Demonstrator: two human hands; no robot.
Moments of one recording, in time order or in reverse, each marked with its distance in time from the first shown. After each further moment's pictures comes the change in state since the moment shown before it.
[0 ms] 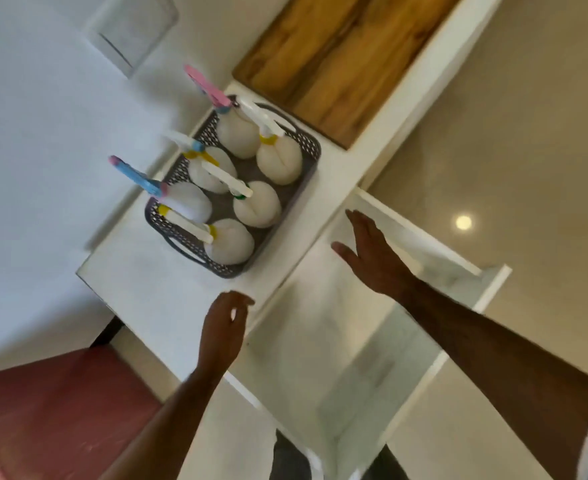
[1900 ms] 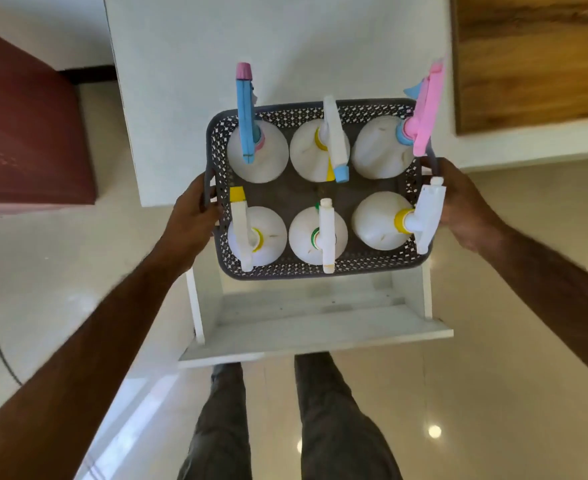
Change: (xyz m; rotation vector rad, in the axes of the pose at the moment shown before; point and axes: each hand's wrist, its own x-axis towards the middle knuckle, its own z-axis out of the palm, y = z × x) left_hand -0.070 0.025 0.012 -0.767 0.241 -0.616; right_hand 0.067 -0.067 -0.094 -0.040 -0.427 0.003
